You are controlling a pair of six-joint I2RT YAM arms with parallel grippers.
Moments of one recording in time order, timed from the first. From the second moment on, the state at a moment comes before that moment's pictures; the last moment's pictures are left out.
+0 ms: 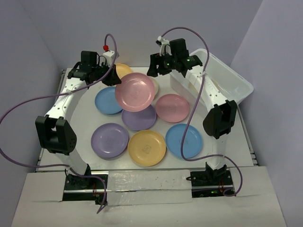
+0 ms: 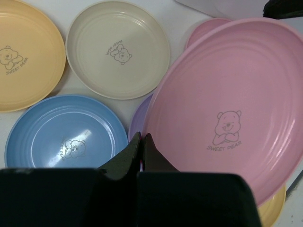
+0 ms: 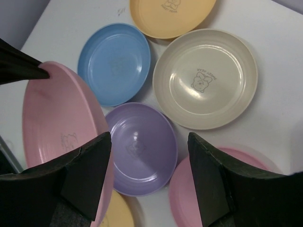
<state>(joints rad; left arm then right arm) -0.20 1.72 1.64 -0.60 0.56 0.14 0.39 2.00 2.08 -0.69 -0.44 0.09</state>
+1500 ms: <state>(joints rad) -0.18 1.89 1.93 -0.46 0.13 -0.11 -0.10 1.97 2.08 -0.76 -0.32 0.12</state>
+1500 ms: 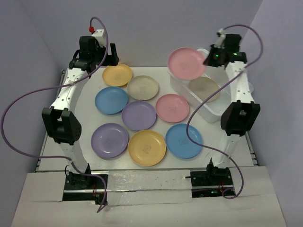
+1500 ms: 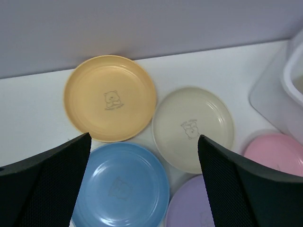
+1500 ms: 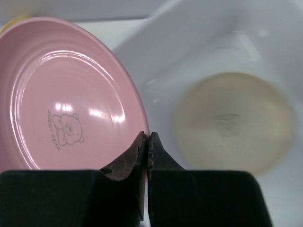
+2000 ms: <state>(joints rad) -0.03 2.24 2.11 -0.45 -0.05 -0.30 -0.27 2.03 1.97 -0.76 -0.17 0.10</state>
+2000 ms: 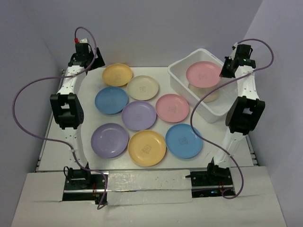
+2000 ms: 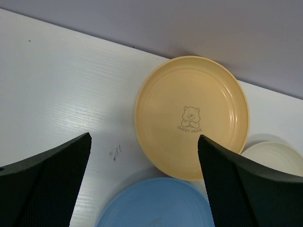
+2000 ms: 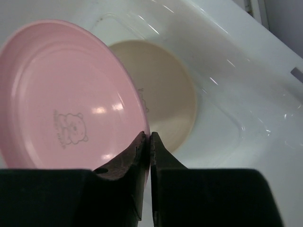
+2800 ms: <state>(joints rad) -0.03 2.54 2.21 -0.34 0.02 -0.28 -0.04 1.93 1.99 -0.74 -0.04 0.05</state>
